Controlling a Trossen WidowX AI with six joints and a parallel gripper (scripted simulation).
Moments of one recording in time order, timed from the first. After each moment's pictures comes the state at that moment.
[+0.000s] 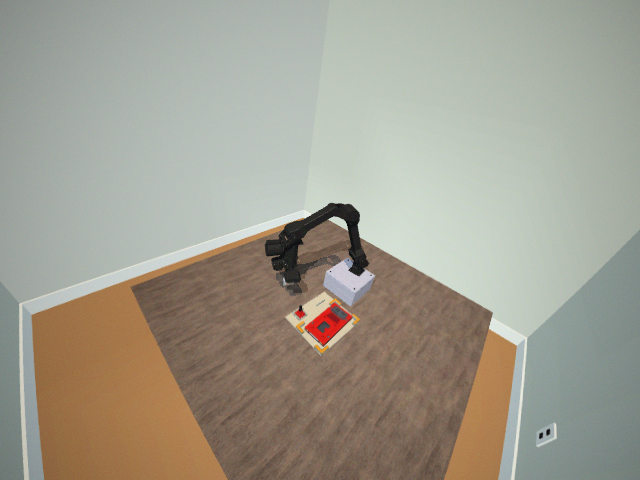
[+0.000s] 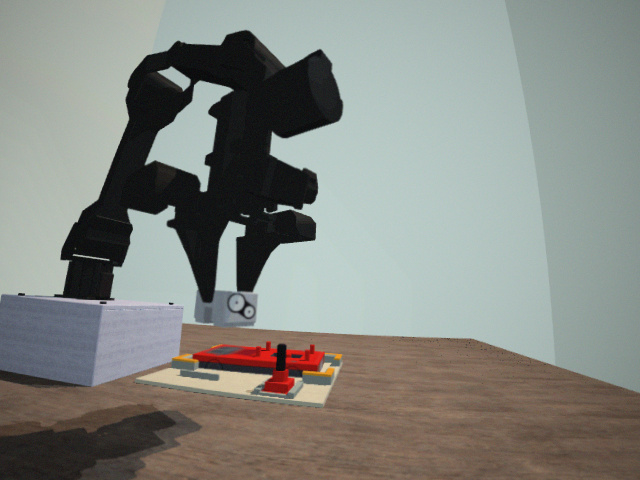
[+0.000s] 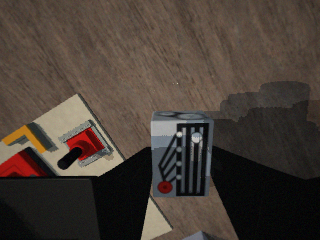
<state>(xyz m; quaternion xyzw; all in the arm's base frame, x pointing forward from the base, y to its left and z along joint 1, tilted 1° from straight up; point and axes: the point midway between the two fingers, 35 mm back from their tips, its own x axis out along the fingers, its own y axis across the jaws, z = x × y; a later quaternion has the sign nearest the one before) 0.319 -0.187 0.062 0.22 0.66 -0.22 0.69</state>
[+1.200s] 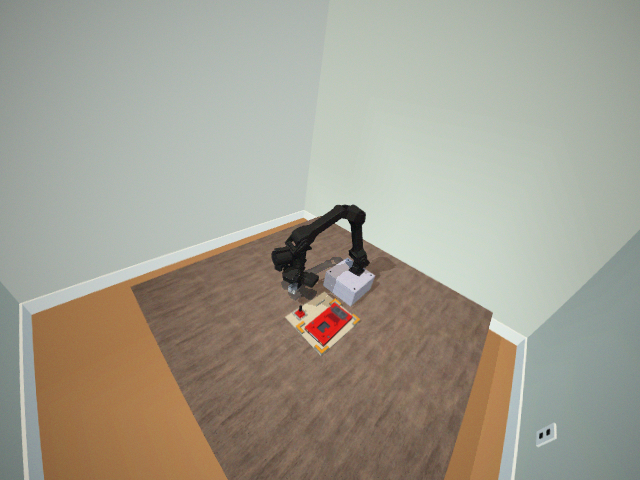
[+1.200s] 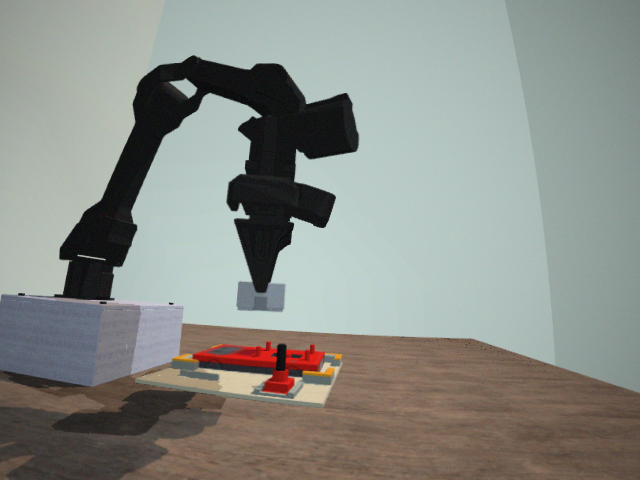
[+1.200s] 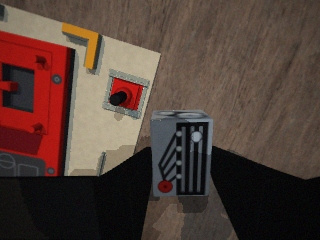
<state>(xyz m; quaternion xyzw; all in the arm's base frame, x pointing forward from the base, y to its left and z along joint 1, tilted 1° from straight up) 0.338 -0.130 0.073 -0.07 0.69 0.06 0.72</state>
